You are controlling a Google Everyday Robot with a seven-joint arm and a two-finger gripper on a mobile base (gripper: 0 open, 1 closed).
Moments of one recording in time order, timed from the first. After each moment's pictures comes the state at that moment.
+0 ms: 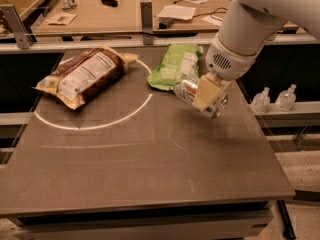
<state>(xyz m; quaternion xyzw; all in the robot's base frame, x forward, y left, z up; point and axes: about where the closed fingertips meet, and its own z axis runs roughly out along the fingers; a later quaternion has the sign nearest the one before) 0.524 -0.126 0.904 -0.42 0.90 0.02 0.12</state>
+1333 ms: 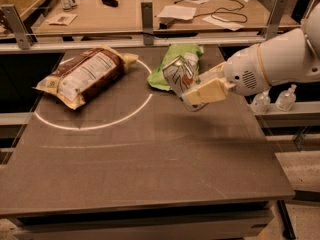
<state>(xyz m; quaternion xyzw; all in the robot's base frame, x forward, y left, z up) 0.527 -0.100 0.921 -0.45 0.78 0.25 0.37</state>
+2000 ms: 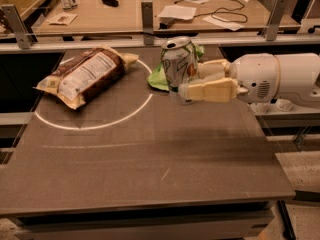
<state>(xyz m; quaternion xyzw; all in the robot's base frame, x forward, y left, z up) 0.493 -0.073 0.967 -0.46 0.60 0.44 0.48</state>
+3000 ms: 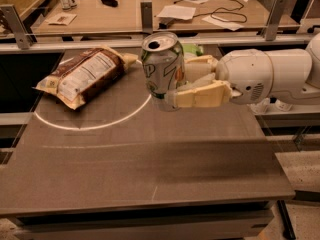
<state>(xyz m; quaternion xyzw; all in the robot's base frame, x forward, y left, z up) 0.445 -0.037 0.998 -0.53 0.50 0.48 0.49</state>
